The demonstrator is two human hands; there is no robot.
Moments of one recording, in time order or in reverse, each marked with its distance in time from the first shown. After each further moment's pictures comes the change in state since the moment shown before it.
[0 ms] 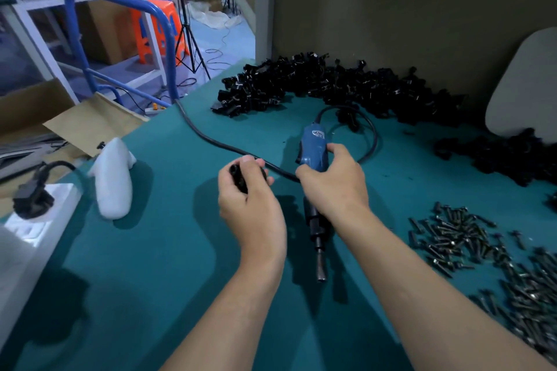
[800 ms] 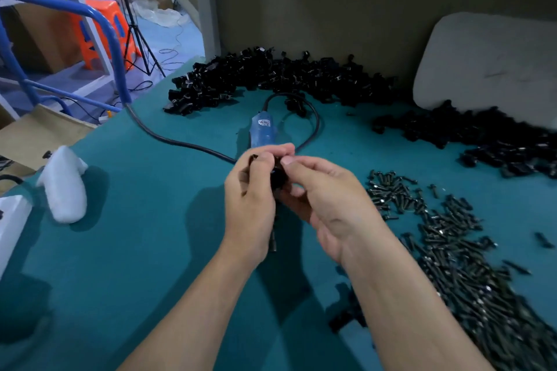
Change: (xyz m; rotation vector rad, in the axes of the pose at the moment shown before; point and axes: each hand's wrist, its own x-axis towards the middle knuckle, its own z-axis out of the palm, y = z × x) left_hand -0.056 0.028 0.001 -0.018 -0.652 -0.115; right_hand -0.083 0.001 -0.072 0.917 -0.181 0.273
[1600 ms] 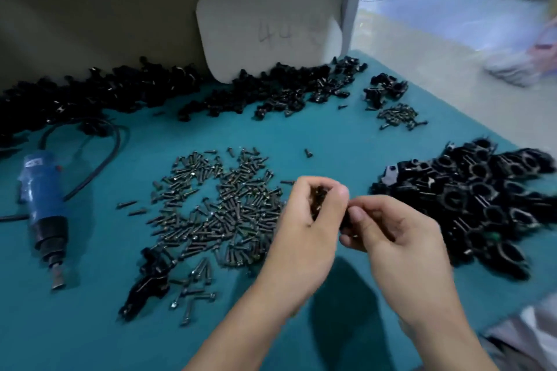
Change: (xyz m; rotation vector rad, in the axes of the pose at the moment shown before) left_hand -0.216 -0.024 0.213 0.199 -0.814 -0.311; right_hand -0.210 0.004 -0.276 -0.355 0.727 -0.542
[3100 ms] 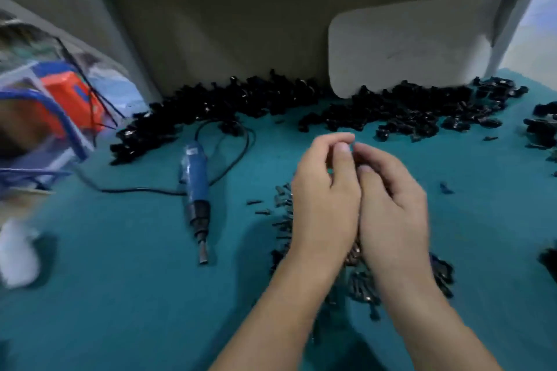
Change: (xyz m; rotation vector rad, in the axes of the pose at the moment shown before) left_hand 0.041 0.043 -0.119 0.293 0.536 0.281; right_hand 0.025 -0.052 0.175 0.247 -0.168 -0.068
